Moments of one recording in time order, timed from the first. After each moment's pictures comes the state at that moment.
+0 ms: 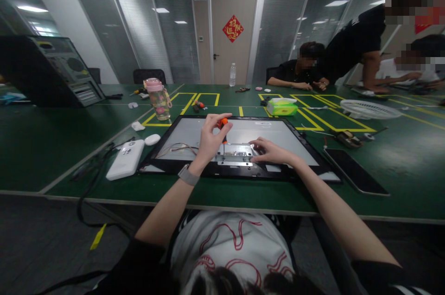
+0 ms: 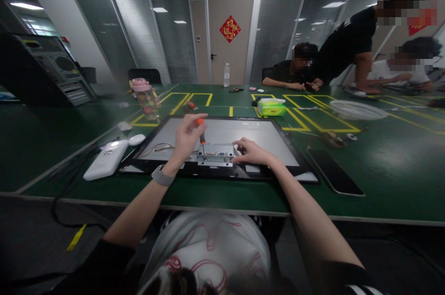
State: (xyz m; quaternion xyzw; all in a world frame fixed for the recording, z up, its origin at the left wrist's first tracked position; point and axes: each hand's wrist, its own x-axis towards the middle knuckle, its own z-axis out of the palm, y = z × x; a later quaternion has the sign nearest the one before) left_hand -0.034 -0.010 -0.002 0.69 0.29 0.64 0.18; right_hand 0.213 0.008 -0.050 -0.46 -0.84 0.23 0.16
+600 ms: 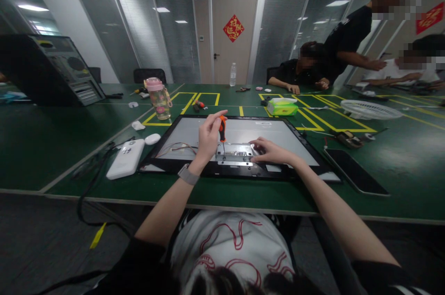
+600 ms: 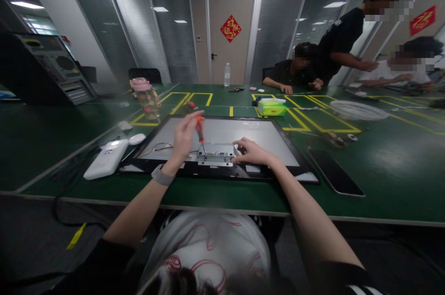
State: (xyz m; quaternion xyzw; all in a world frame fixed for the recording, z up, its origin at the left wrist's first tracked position) left_hand -0.036 -0.010 0.001 0.67 0.30 0.66 0.18; right_hand 0.214 0.009 -0.050 -0.46 -0.84 0.23 0.16
